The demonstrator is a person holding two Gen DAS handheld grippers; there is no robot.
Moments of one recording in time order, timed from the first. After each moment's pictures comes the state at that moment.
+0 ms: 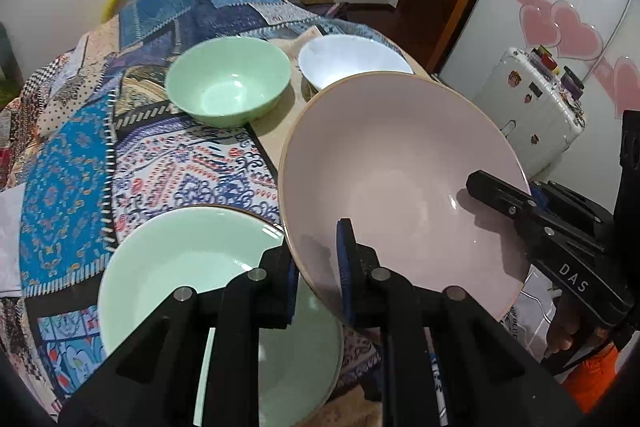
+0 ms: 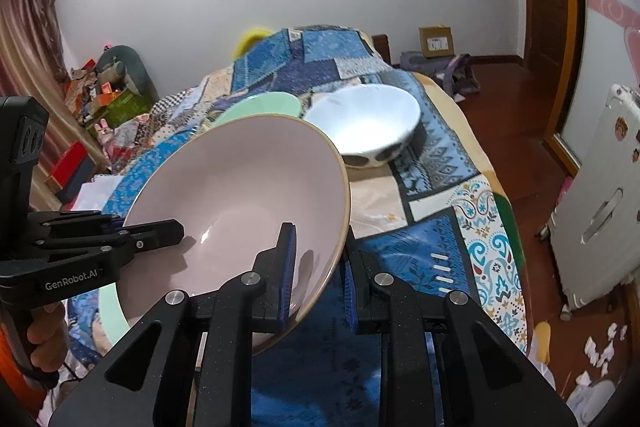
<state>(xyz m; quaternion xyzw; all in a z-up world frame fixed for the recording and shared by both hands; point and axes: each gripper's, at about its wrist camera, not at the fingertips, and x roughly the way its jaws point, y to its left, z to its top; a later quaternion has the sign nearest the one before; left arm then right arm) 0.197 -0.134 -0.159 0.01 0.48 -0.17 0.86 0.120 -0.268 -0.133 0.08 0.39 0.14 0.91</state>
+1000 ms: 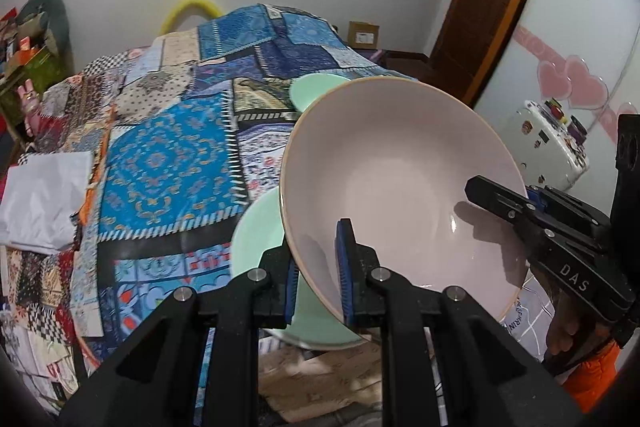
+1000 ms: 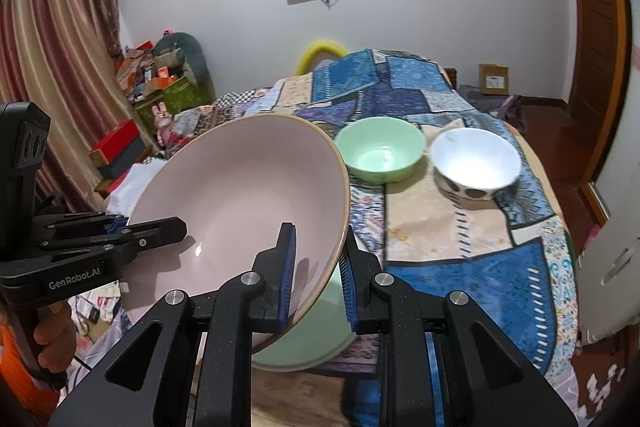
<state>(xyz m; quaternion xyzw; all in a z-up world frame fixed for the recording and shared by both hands) 0.108 -0.005 -0.104 -0.04 0.42 -0.11 0.90 0.085 -0.156 -0.097 0.04 0.35 0.22 0.91</state>
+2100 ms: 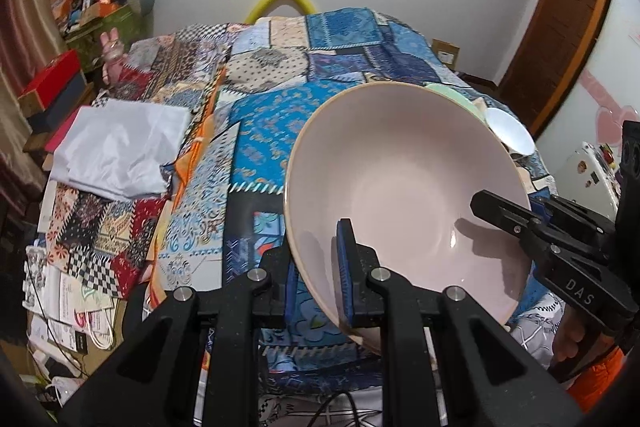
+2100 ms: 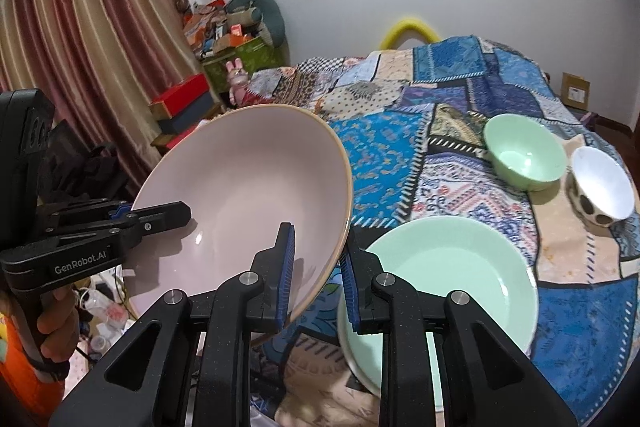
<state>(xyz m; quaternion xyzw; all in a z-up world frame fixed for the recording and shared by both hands) 0.062 0.141 -0.117 -0.08 0.43 0.02 0.90 0.086 -0.026 -0.117 0.00 0.37 0.34 0.86</state>
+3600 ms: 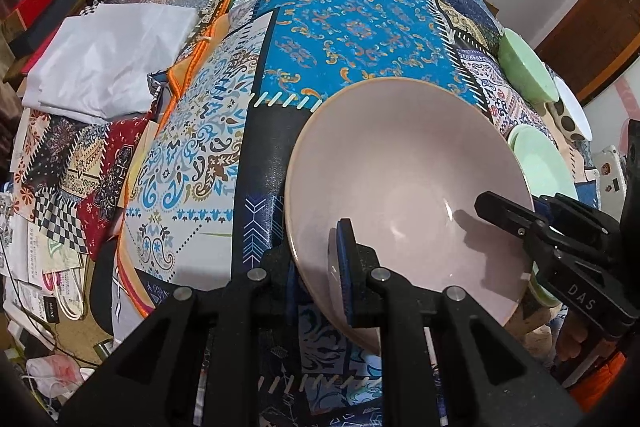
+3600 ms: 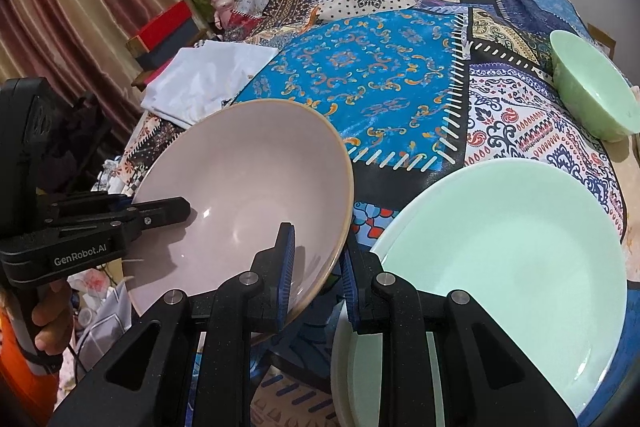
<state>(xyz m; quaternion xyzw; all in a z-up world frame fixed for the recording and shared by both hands) 0.117 0.196 -0.234 -0.14 0.54 0.02 0.83 0.130 0.023 -0.202 -0.04 0.49 0.34 0.80</state>
